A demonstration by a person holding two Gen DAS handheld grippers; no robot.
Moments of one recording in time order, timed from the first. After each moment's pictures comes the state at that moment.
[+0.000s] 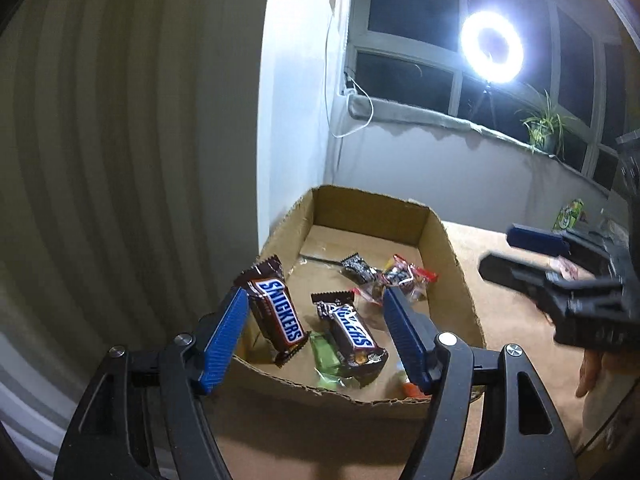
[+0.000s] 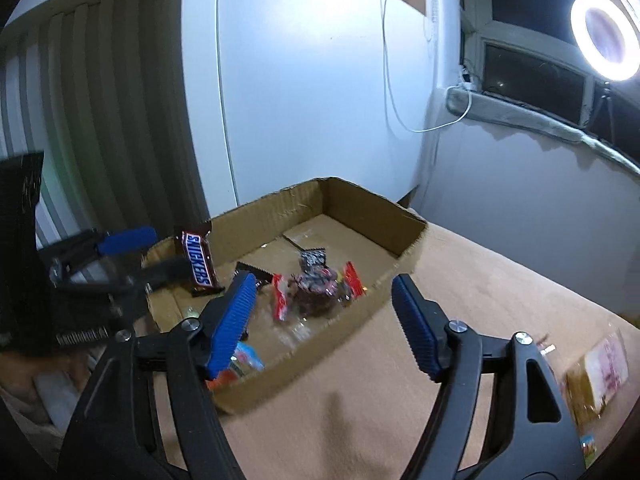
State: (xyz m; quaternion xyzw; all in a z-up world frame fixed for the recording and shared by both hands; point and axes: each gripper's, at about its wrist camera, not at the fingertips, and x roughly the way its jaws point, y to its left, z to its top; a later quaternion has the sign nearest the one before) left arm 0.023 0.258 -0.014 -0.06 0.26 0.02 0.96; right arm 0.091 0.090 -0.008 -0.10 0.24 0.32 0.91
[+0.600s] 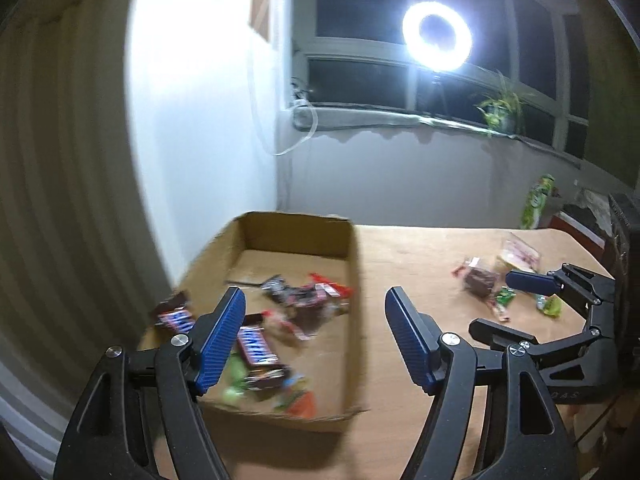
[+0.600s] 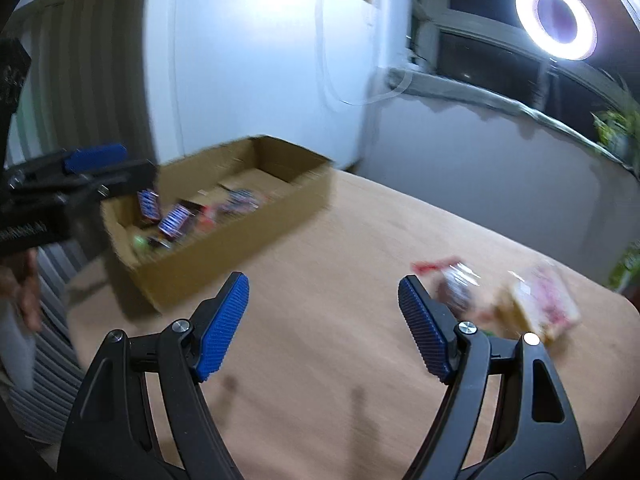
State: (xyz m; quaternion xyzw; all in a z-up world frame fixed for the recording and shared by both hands) left arm 0.032 0.178 0.014 0.00 0.25 -0.04 0.97; right arm 0.066 -0.026 -0.030 -0.11 0.27 0.23 0.93
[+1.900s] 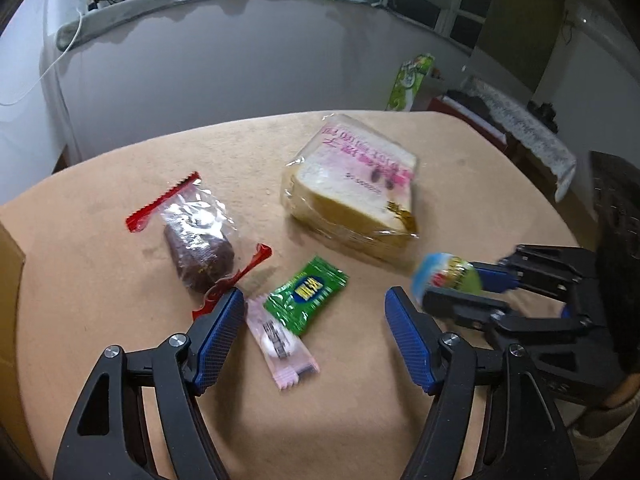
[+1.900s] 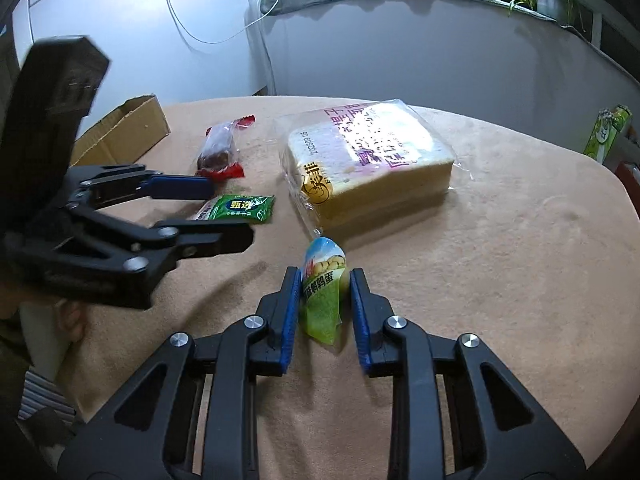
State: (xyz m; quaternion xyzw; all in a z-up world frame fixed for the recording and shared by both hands) left arm 0.147 -0.049 -0.062 0.04 0.43 -0.29 0.85; right arm 0.112 -0.201 -0.084 -0.02 0.39 0.17 0.90
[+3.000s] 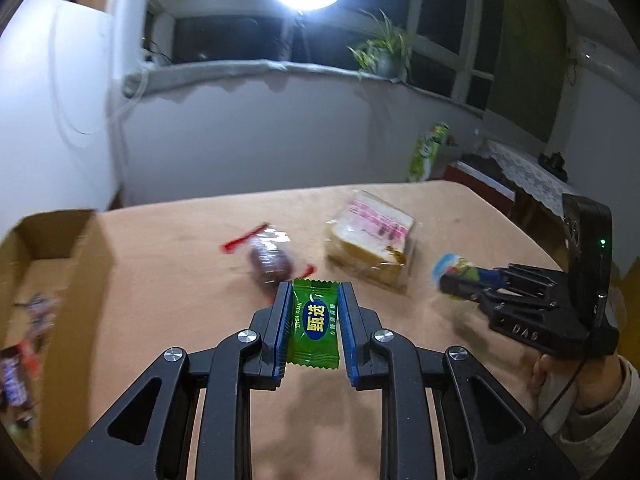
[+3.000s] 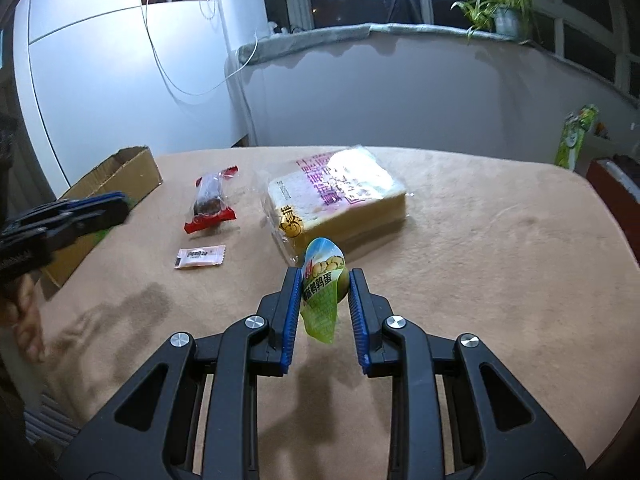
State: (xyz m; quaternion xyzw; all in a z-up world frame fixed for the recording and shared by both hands) left arm 0.082 0.029 -0.016 0.00 0.31 -0.23 0.92; right arm 0.075 -0.220 -0.057 0.02 0.31 0.13 0.94
